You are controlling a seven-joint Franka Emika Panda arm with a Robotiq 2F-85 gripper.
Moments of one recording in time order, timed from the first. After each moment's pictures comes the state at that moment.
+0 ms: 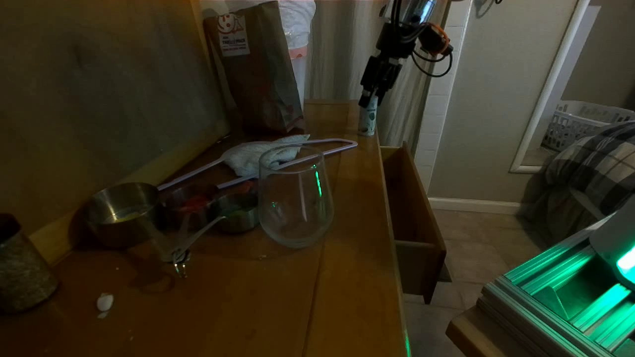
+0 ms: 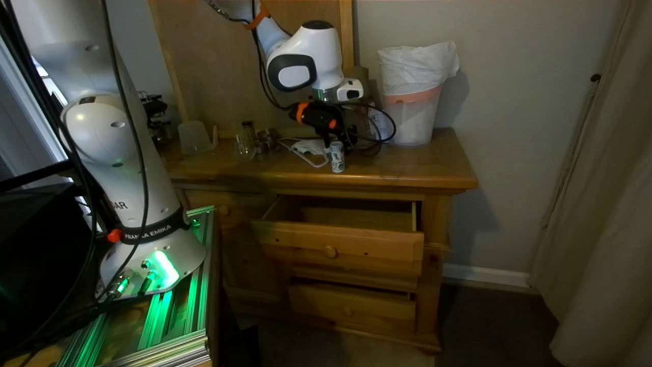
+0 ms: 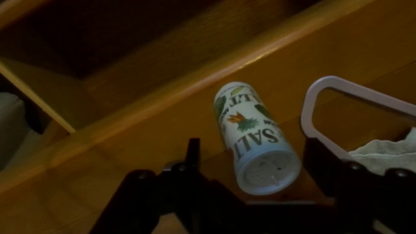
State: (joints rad) arm 0.20 -0.01 0.06 -2.53 0.52 2.72 -0.69
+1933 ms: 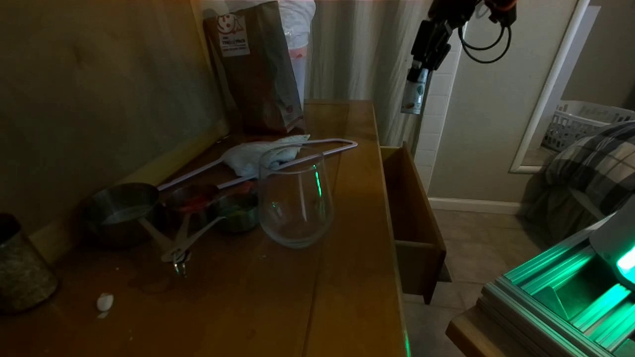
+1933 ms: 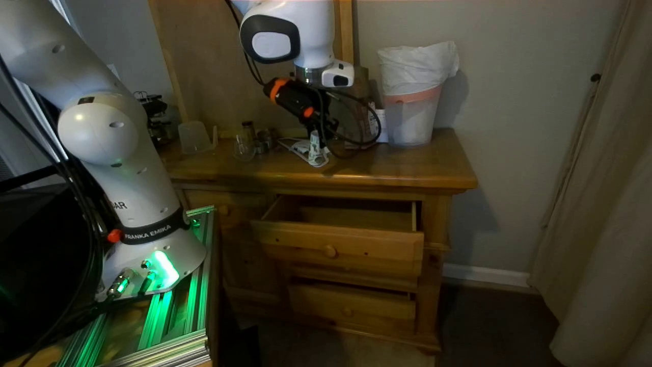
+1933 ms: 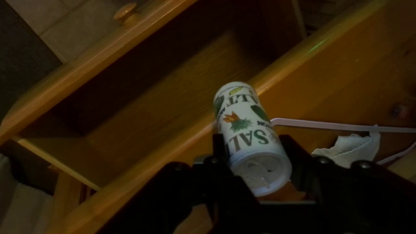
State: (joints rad) arm 0.19 -0.33 -0.14 -2.66 0.47 2.36 -0.66
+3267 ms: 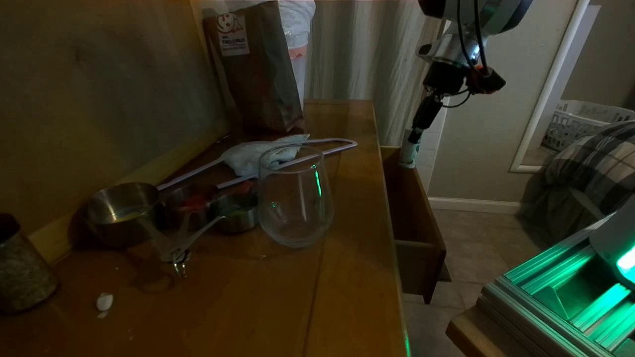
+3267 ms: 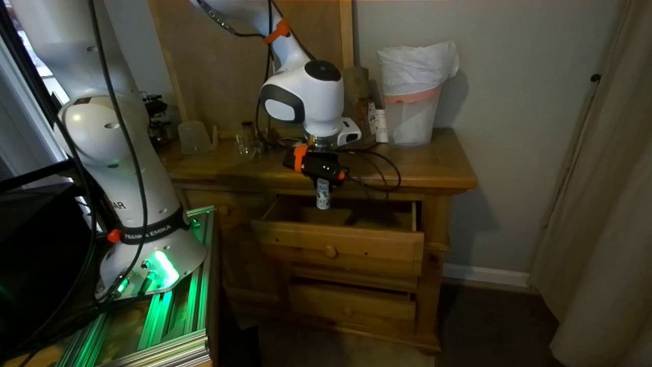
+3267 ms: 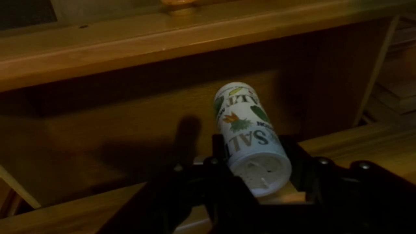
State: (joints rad) arm 0.14 0.04 -0.08 -2.67 0.87 2.63 -1.55
